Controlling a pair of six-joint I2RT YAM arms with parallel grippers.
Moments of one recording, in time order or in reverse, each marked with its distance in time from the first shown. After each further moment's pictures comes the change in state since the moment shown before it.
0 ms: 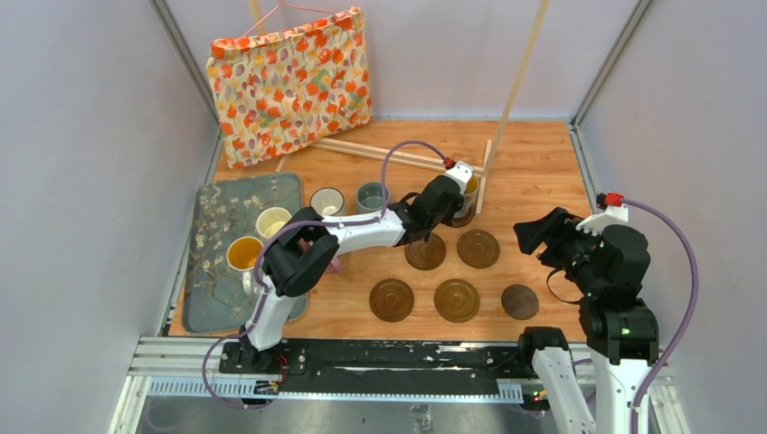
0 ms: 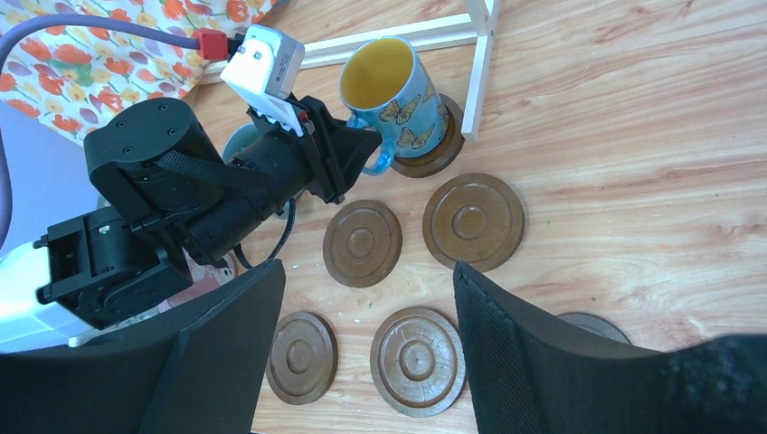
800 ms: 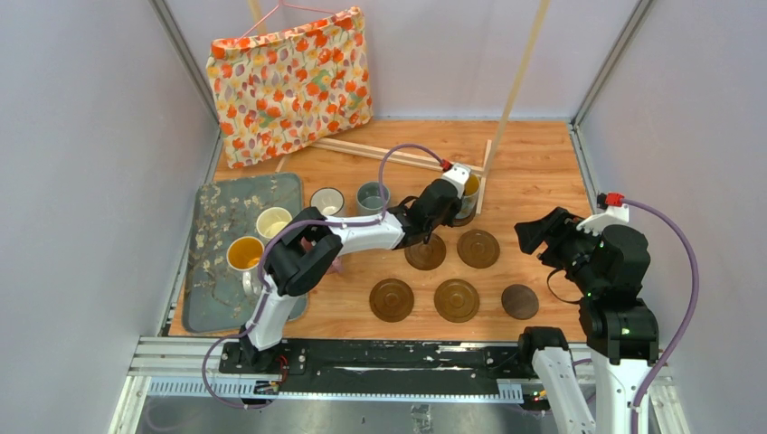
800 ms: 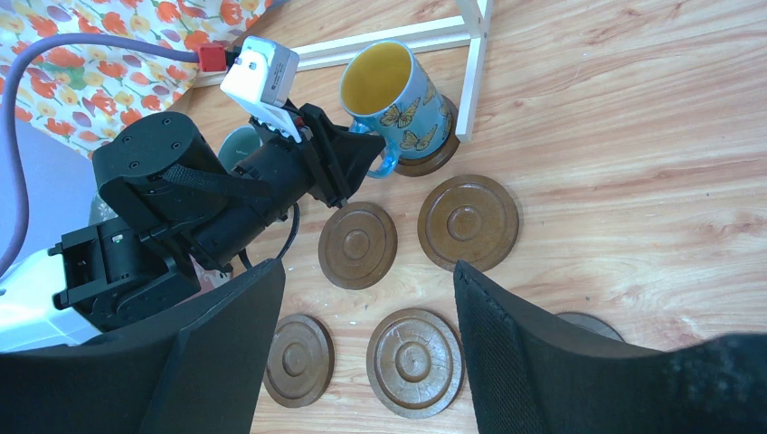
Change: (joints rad) left arm 0.006 0.022 -0.029 0.080 0.021 -0.042; right arm 0.000 0.000 0.000 0.000 0.013 -0.003
